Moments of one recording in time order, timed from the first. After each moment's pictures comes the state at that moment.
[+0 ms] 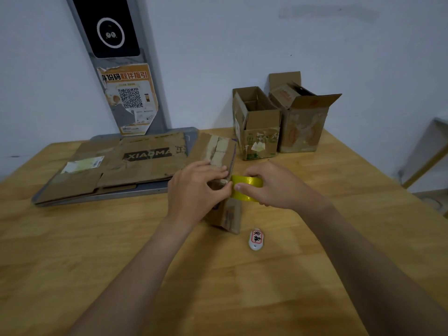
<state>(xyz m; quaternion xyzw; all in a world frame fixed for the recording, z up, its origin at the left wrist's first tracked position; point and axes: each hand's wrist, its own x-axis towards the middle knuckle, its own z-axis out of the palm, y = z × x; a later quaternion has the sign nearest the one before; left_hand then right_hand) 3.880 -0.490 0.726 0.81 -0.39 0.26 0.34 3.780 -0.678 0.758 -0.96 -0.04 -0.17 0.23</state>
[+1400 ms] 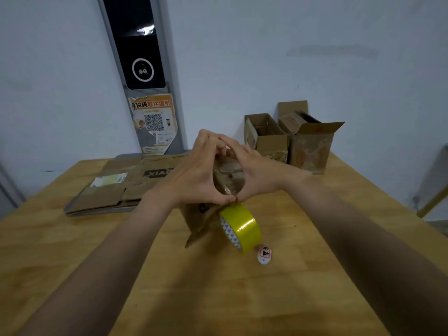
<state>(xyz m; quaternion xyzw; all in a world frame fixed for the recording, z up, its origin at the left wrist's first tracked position) 3.891 -0.454 0.825 0.73 -0.58 0.21 0.28 3.817 -0.657 0.826 -0.95 -0.16 -0.07 0.25</state>
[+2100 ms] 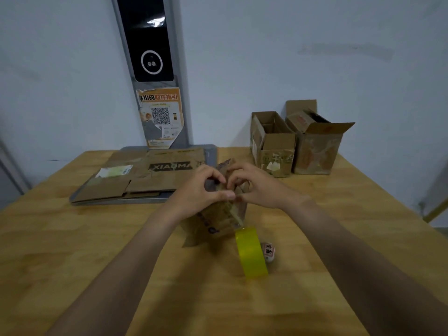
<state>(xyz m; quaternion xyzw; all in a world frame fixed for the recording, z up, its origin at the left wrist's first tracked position) 3.908 -0.445 0.761 0.81 -0.41 0.00 0.42 3.836 -0.661 0.764 -0.94 -0.16 -0.11 0.28</state>
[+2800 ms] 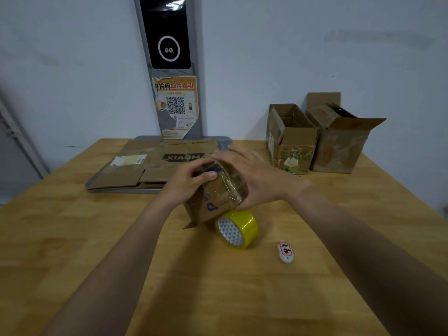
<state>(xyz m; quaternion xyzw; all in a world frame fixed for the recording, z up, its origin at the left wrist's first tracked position) 3.954 -0.404 0.745 0.78 -0.37 -0.01 0.51 3.866 -0.629 0.778 -0.95 -0.27 -0.14 0.10</state>
